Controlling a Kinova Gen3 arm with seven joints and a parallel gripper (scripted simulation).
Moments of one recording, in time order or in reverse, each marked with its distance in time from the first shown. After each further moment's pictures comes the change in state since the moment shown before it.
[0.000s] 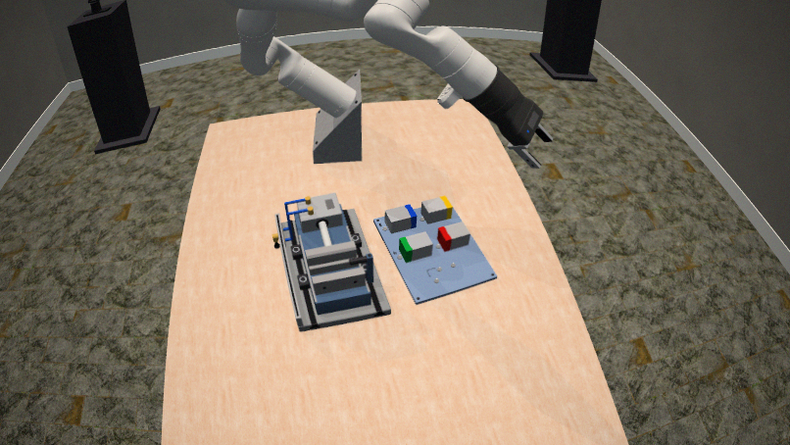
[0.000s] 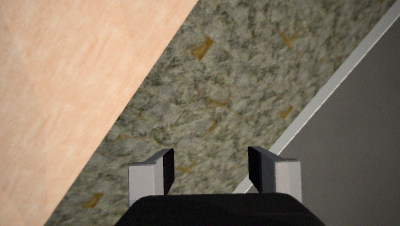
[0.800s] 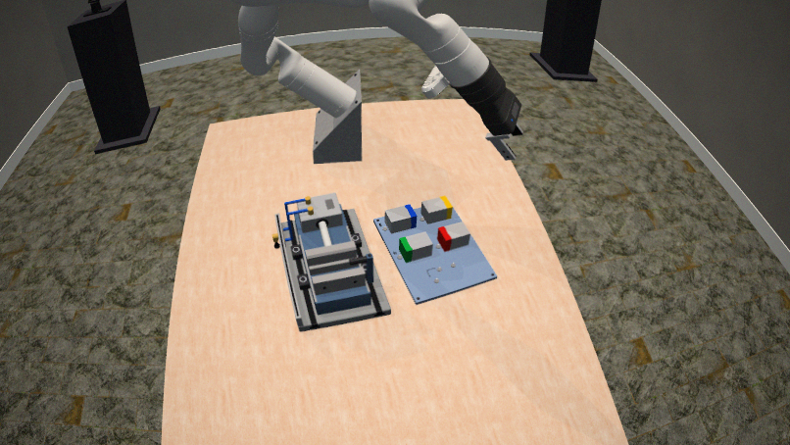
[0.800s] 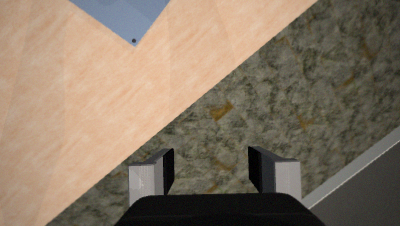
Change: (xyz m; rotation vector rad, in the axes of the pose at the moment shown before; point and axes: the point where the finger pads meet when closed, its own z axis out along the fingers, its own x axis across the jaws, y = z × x) arm -0.004 -0.047 -0.027 0.212 -0.026 -0.253
